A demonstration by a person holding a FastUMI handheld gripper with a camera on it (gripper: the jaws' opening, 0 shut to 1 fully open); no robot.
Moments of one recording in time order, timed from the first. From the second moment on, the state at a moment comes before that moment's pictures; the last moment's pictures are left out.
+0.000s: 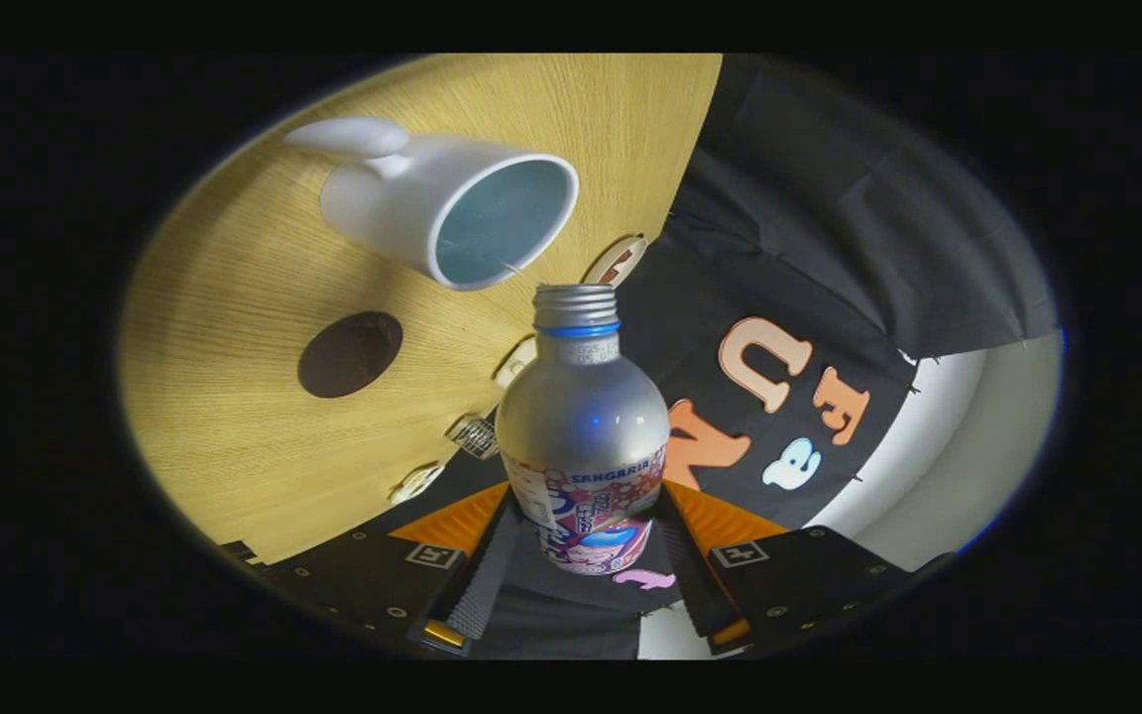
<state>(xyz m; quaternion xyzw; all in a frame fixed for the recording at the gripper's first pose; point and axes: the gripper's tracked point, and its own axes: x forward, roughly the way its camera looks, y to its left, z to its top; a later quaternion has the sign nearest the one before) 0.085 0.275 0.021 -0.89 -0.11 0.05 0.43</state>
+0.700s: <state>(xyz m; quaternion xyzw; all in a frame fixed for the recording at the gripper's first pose) 0.078 0.267 -0.003 -0.82 -0.06 0.09 0.56</state>
